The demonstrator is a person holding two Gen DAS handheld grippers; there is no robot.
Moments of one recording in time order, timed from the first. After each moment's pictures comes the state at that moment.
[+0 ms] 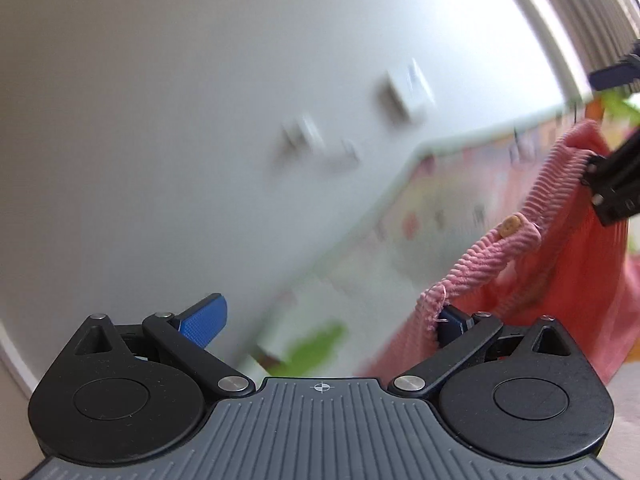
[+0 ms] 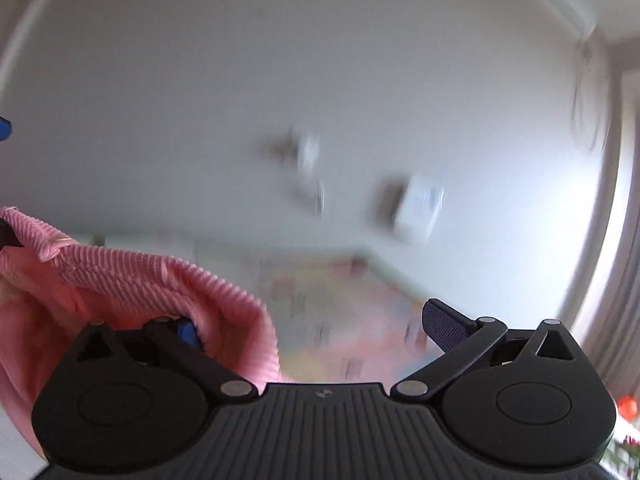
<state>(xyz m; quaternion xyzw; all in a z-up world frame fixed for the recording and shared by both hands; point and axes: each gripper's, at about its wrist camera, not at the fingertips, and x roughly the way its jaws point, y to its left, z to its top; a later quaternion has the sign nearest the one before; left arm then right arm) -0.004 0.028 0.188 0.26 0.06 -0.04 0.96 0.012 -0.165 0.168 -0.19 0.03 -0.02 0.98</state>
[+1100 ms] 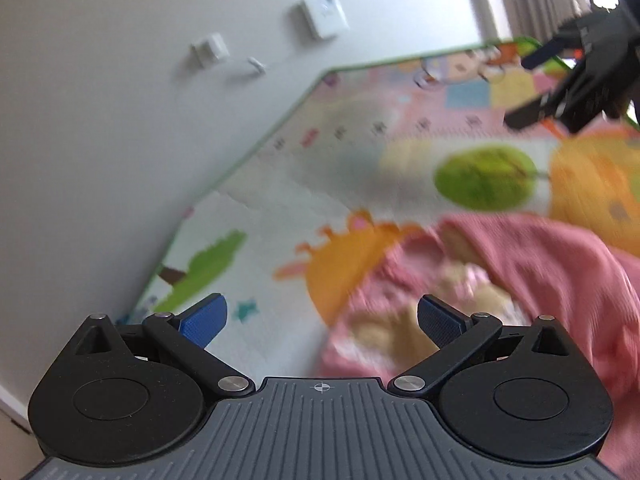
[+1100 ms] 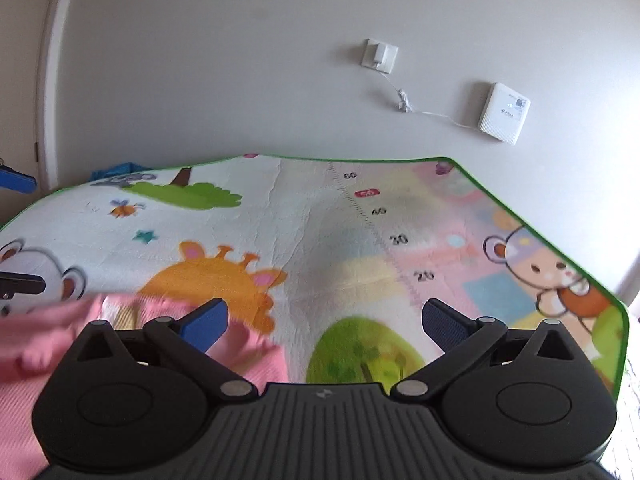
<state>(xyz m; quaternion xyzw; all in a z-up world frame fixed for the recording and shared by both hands) 0.021 0.039 0.130 0.25 0.25 -0.19 0.92 0.038 -0.186 0.163 -0.16 0.26 0.10 0.95</state>
